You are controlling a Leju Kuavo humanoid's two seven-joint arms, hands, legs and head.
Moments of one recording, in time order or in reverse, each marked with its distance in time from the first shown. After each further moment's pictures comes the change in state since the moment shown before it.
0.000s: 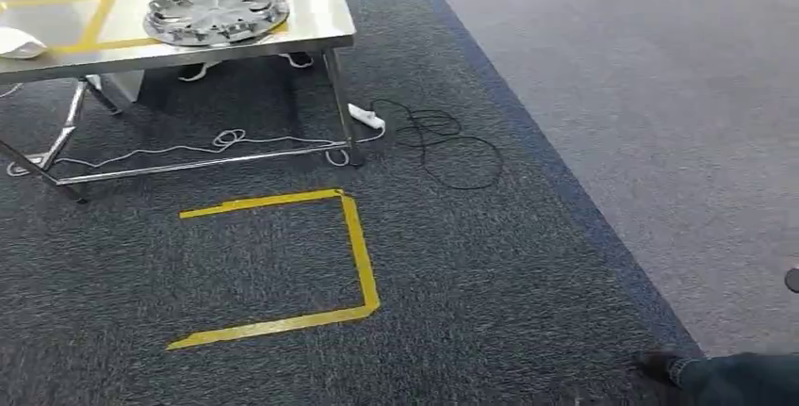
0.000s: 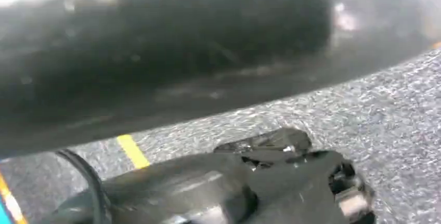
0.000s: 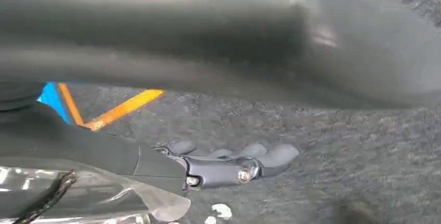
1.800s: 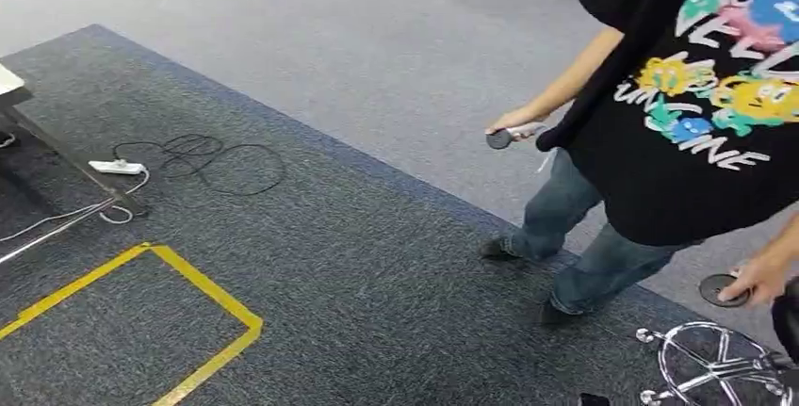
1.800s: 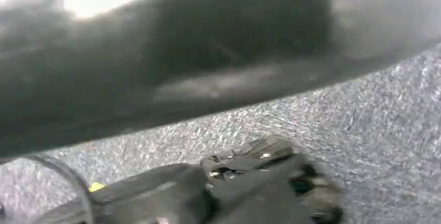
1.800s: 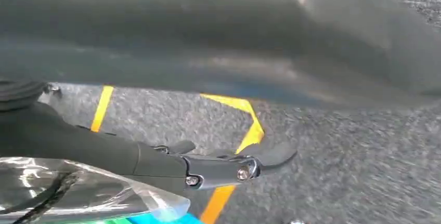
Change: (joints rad) left arm -0.014 0.002 0.020 0.000 0.016 -0.003 -0.021; right arm -0.002 -0.006 -0.023 0.000 -0.018 0.034 -0.007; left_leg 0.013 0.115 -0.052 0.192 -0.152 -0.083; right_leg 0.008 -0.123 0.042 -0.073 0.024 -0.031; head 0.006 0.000
